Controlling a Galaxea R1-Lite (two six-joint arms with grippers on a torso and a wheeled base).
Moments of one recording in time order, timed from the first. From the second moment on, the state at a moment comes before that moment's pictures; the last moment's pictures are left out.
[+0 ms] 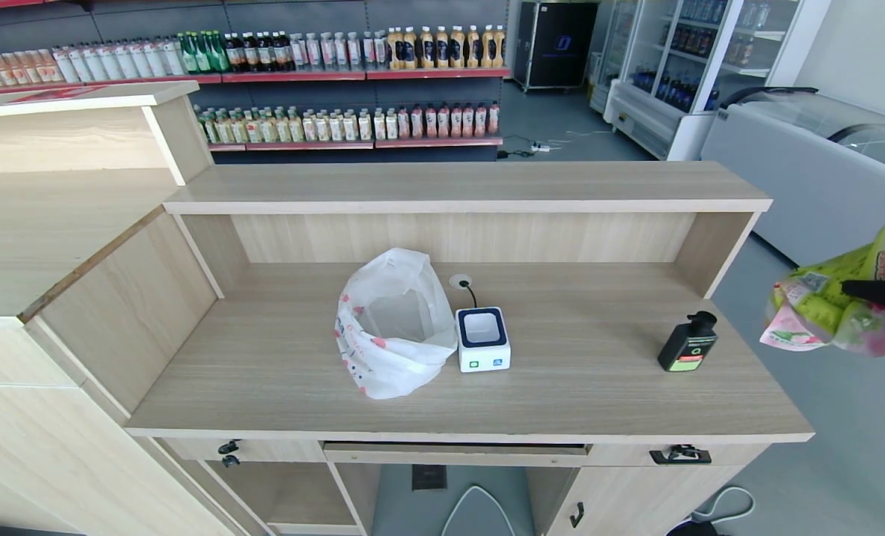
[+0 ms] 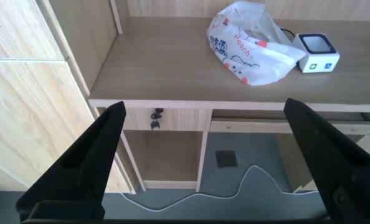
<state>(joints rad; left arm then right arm) 0.00 0.00 0.00 0.00 -0.02 -0.01 -0.15 1.24 -0.85 -0.02 0.15 0.01</state>
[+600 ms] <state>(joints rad) 0.00 0.00 0.00 0.00 -0.02 -0.01 -0.05 1.34 -0.89 -0.03 -0.02 -0.10</state>
